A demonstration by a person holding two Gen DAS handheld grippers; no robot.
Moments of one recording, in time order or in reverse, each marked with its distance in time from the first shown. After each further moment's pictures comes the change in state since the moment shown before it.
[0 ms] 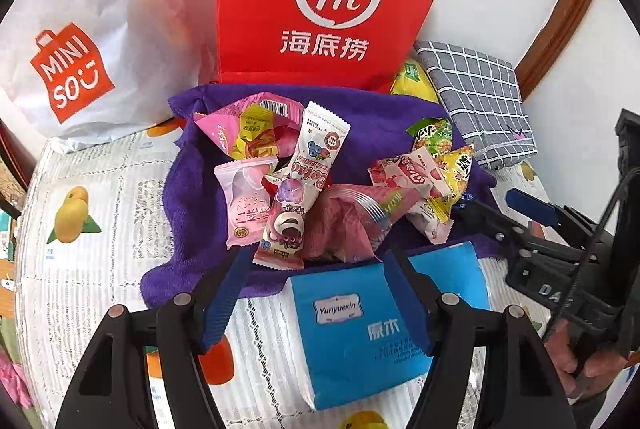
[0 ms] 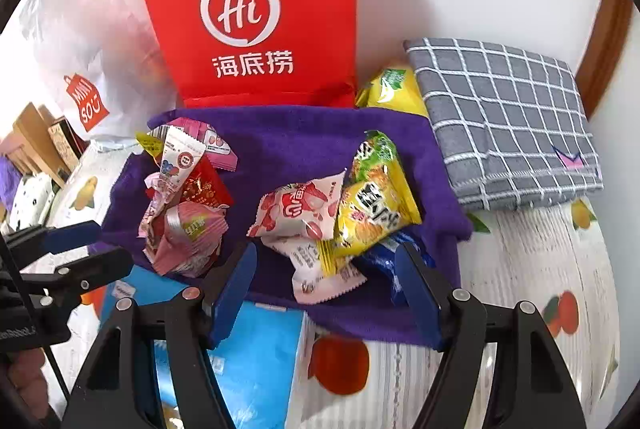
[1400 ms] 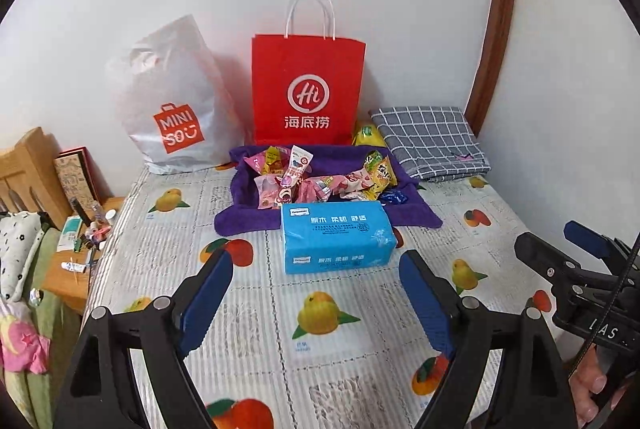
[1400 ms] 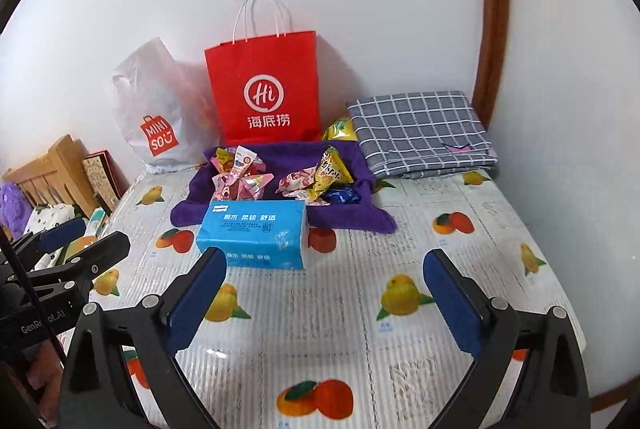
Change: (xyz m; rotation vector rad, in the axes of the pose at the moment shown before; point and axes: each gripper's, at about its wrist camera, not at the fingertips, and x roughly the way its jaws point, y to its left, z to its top) left arm -0.209 -0.074 -0.152 0.042 -0.338 0.125; right arm -0.248 0.012 -0.144 0.079 -0.259 -0.084
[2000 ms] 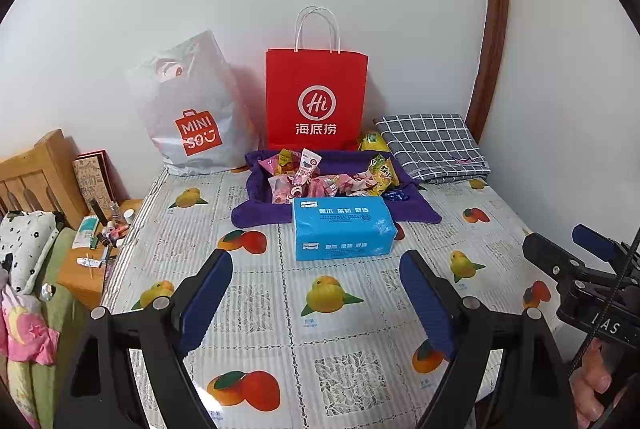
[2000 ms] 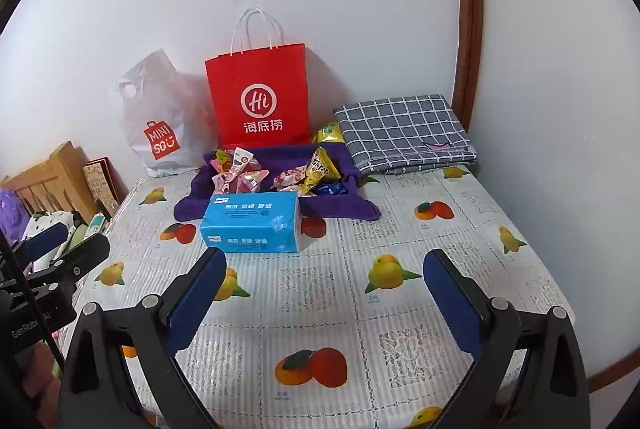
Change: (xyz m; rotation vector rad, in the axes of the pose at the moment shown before) left arm -0.039 -0.003 -0.025 0.003 -0.053 0.041; right arm -0.040 -0.003 -0.028 0.015 -0.035 -0.019
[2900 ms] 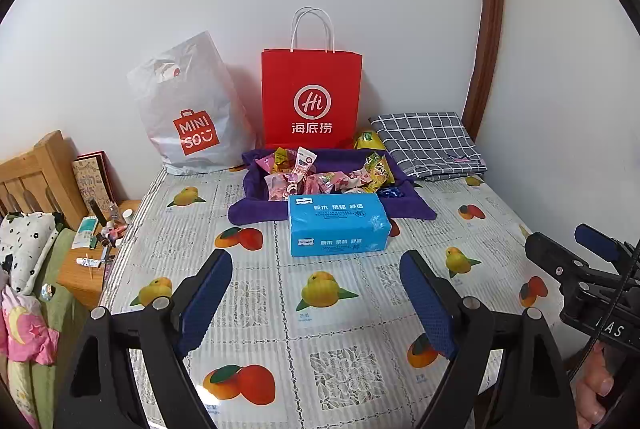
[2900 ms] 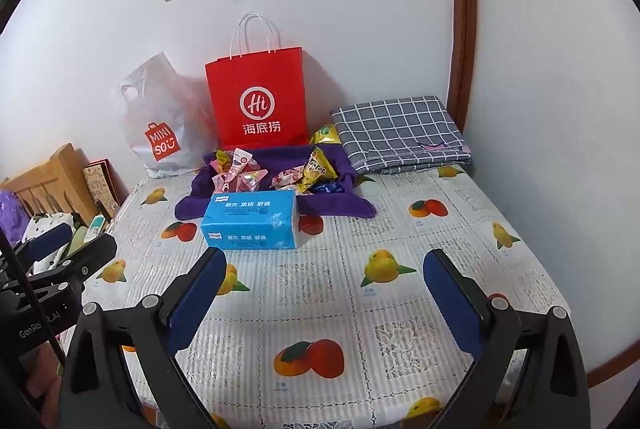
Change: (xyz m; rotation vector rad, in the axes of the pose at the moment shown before) left arm -0.007 -0.004 -0.004 0.006 0.000 -0.005; right arm -0.011 -0.004 -0.007 0.006 -0.007 -0.007
